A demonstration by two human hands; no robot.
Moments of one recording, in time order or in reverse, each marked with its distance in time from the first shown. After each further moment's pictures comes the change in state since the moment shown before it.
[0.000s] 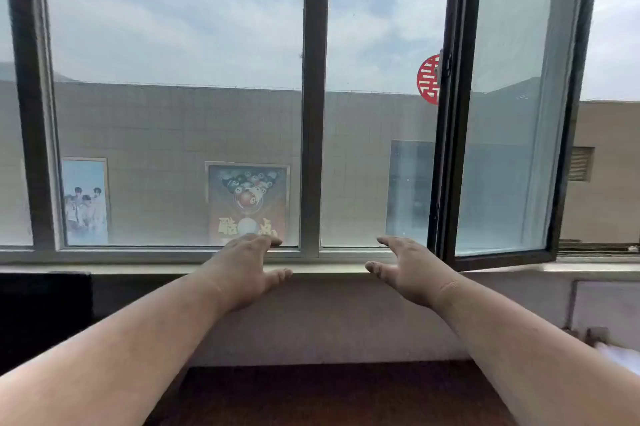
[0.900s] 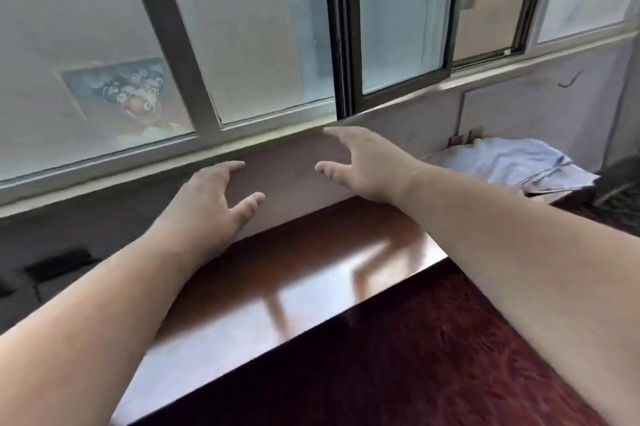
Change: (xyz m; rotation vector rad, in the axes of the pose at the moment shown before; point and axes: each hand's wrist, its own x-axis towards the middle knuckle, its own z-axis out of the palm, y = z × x) left_hand -0.011 0.058 0.138 -0.158 -0.101 0.168; right_hand -0.074 0.086 0.053 0.061 0.052 0.167
